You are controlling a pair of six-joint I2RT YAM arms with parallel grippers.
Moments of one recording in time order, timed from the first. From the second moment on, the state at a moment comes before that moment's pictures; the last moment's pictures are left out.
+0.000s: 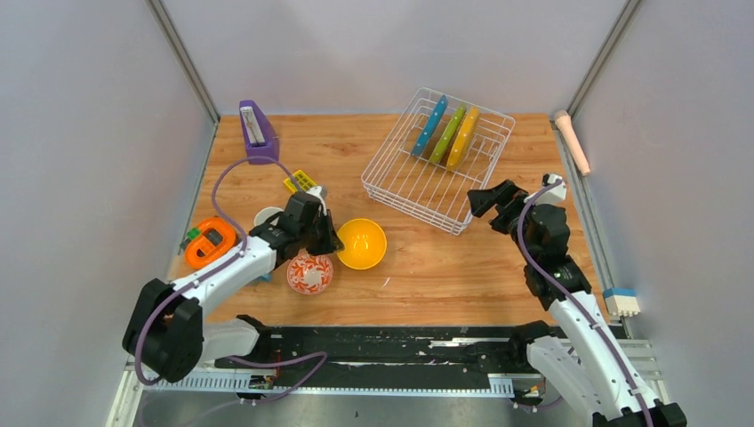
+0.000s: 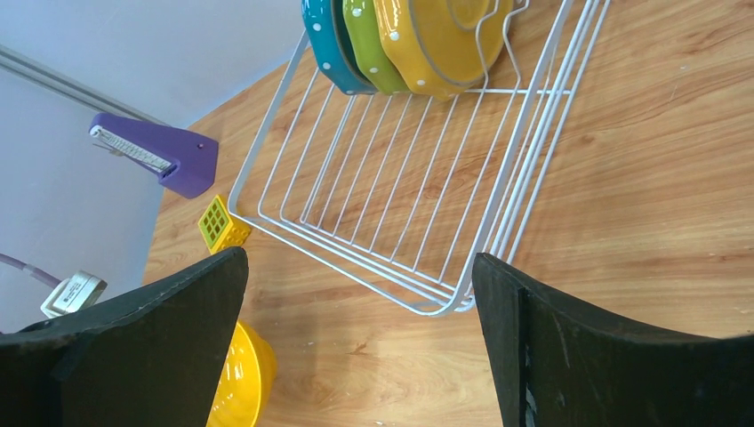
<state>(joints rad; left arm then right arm) -0.51 1.20 0.68 -0.31 0.12 -0.65 0.25 0.71 0.59 -0.08 0.04 0.68</state>
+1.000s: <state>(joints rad) -0.51 1.35 0.83 -0.51 -0.15 -0.63 0.25 0.72 0.59 -0.08 0.11 0.67</state>
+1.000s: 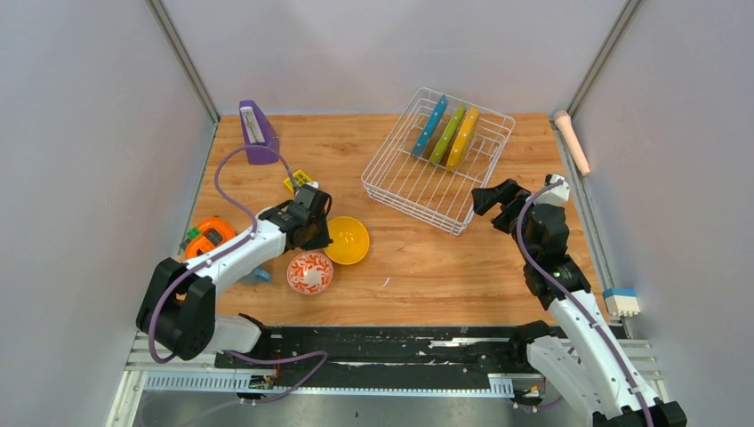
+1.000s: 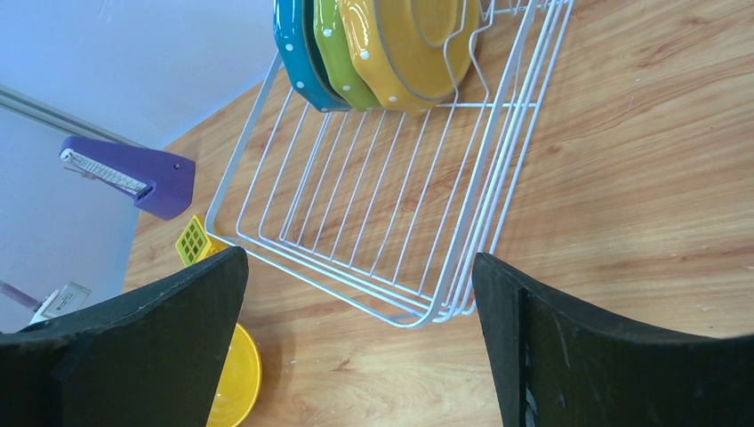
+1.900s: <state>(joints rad) -0.51 1.35 0.83 -0.51 -0.15 -0.64 0.25 0.72 0.59 -0.10 0.16 0.68</state>
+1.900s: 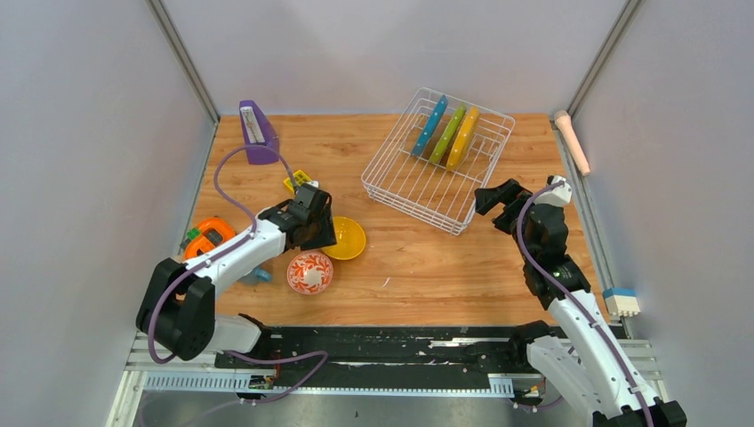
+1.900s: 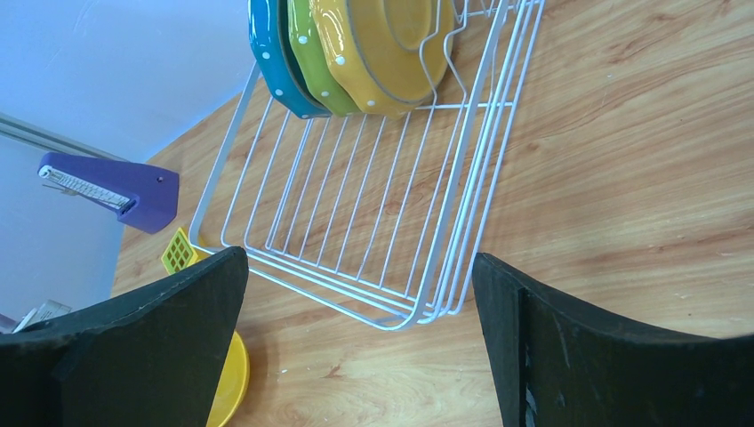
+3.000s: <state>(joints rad) -0.51 1.04 0.76 -0.43 -0.04 -0.55 0.25 0.79 0.60 -0.12 0.11 0.64</state>
